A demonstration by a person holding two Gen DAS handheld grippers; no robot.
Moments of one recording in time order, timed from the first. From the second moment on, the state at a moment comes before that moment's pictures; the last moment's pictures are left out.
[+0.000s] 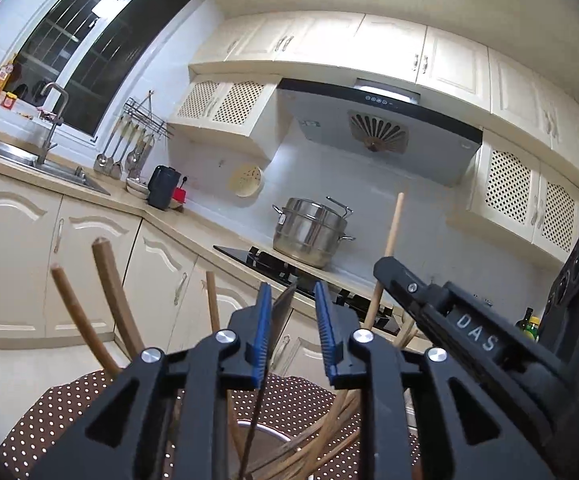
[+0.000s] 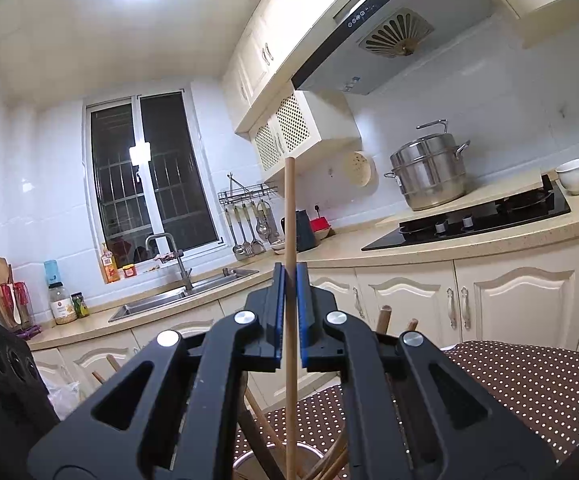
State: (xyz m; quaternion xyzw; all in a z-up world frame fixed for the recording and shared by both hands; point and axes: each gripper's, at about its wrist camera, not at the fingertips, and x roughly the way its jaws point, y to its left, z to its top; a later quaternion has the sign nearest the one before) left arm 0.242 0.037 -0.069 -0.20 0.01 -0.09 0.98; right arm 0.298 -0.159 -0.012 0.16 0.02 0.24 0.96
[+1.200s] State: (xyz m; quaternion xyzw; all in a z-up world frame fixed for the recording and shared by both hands) left arm 0.184 0.071 -0.046 -0.11 0.07 0.00 0.99; right arm 0.270 -0.133 -0.039 0.11 0.09 0.23 0.96
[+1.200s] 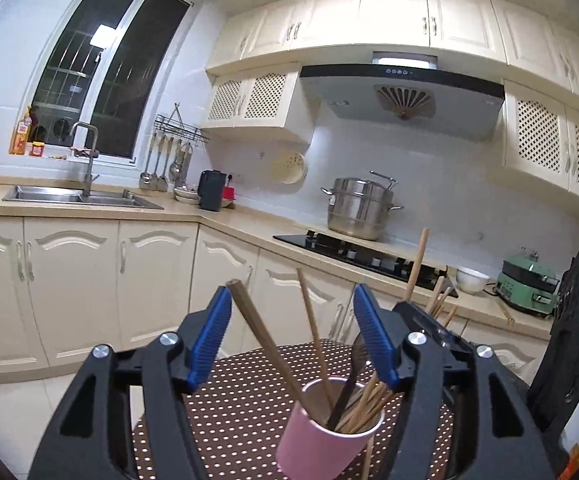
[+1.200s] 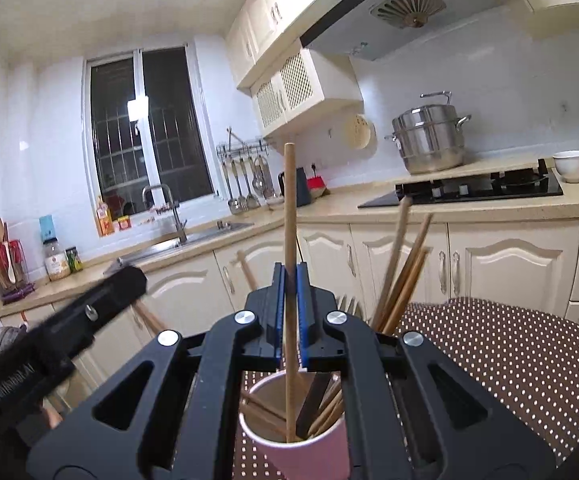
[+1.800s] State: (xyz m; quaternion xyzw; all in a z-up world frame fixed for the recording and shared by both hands) left arm 0.152 0.078 -0.032 -0.08 0.08 0.02 0.99; right arm 0.239 -0.128 -0.040 0.08 0.12 0.21 0.97
